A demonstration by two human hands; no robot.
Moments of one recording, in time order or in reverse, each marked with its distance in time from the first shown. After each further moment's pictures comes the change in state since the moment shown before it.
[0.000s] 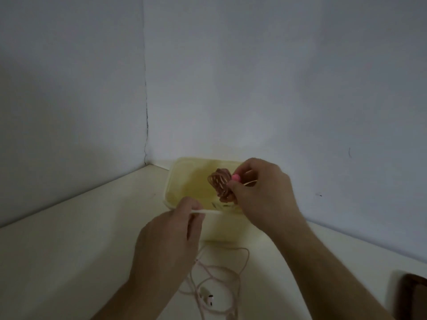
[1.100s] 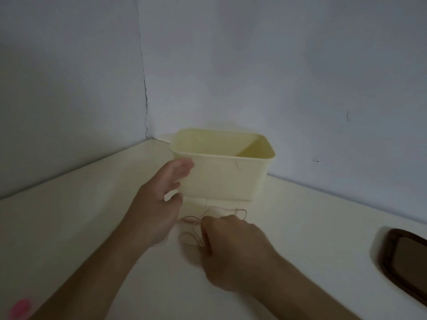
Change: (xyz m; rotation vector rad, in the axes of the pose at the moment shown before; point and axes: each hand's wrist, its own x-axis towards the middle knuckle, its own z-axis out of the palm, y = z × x) left_hand -0.013 -0.032 -0.008 -0.563 -0.194 -0.137; right_hand -0.110 0.011 0.026 -0.646 -0.692 -0.163
